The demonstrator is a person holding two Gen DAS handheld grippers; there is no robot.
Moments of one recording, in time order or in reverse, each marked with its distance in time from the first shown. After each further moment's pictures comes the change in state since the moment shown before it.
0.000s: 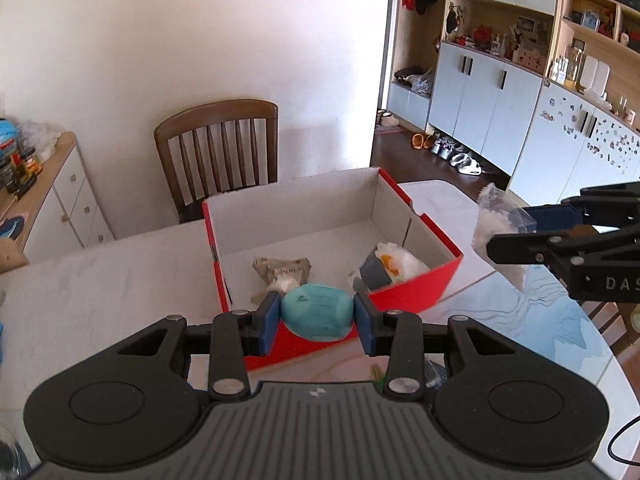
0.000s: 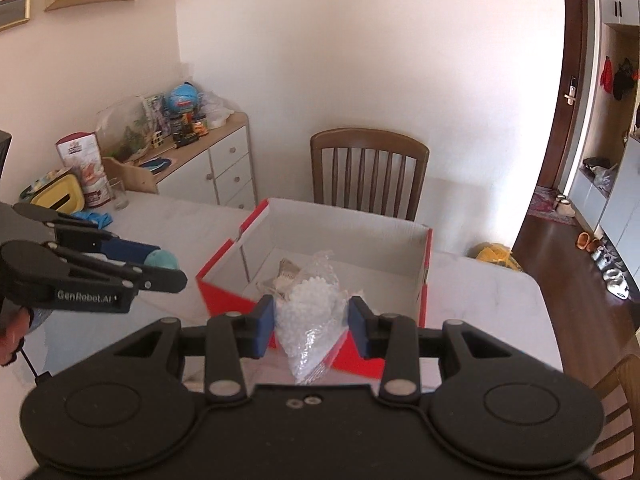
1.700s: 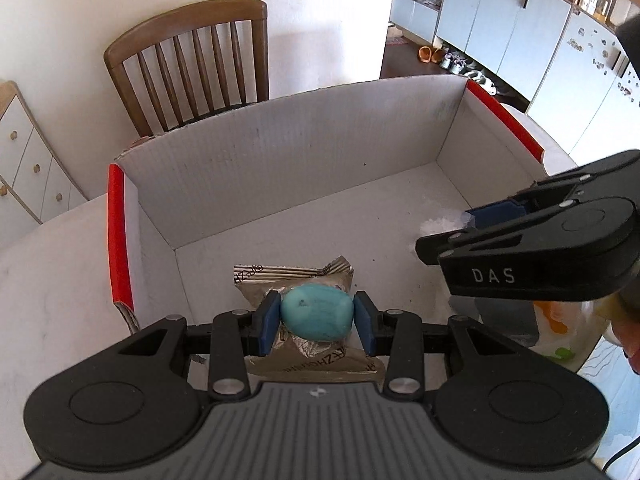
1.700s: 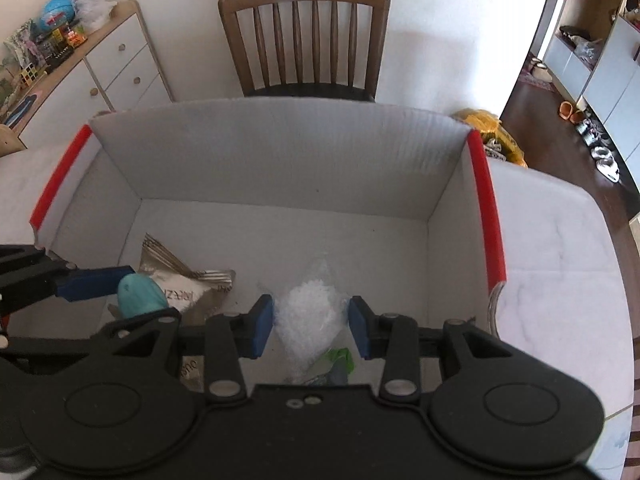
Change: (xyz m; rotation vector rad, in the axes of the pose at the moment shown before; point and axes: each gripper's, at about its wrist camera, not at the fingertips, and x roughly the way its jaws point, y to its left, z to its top) left arm 0.224 0.034 0.032 0.020 0.287 -0.022; right arm 0.249 -0.051 0.008 0.185 0.423 -0.133
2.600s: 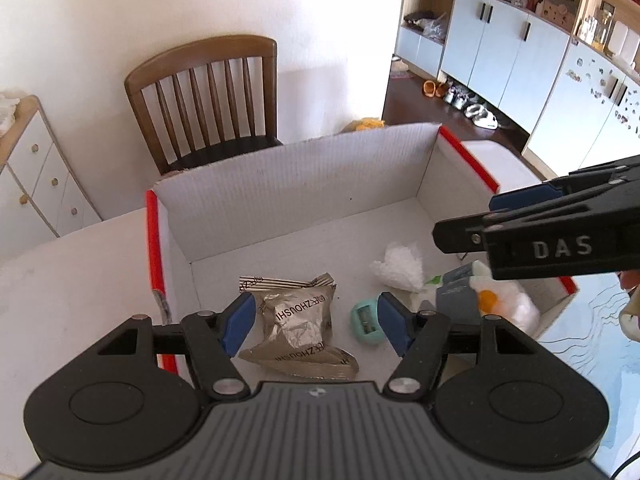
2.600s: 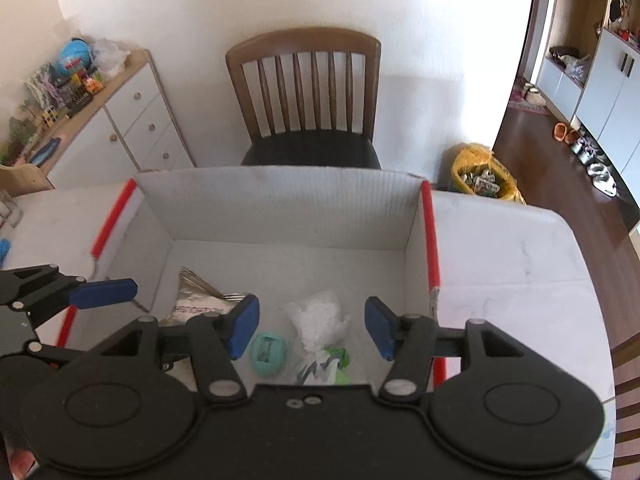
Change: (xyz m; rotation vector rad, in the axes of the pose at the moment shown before) left arm -0.057 -0.012 -0.006 -0.032 -0.109 0.021; right arm -0.075 -0.011 -0.003 0.016 -0.142 0.049
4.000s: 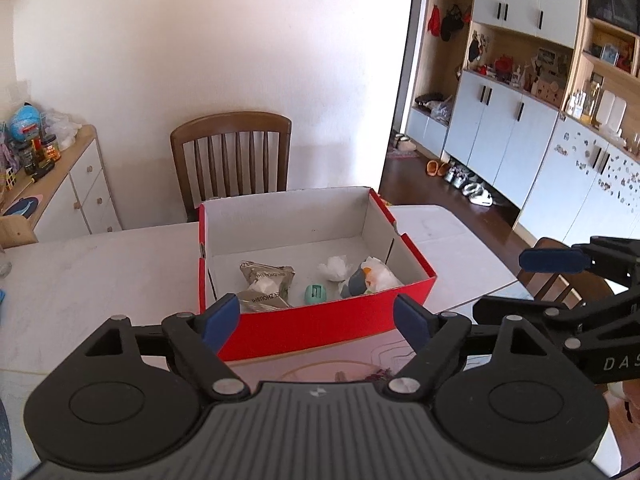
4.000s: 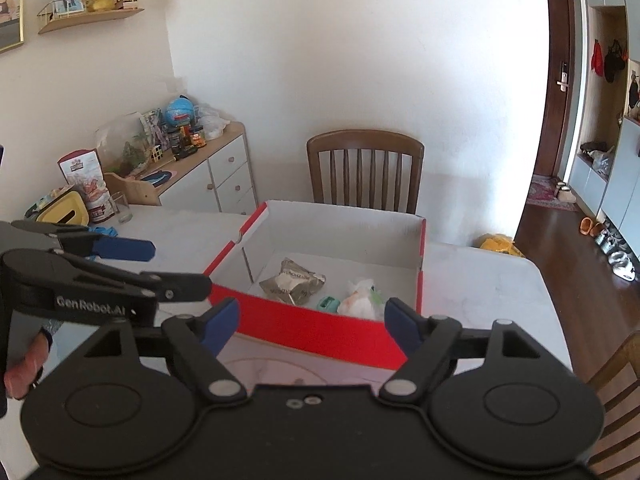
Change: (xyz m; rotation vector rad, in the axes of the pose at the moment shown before) left arm -0.187 -0.063 -0.084 -0.104 -0.239 0.035; right arm -0.188 0.009 -0.121 -0.153 -0.300 0.140
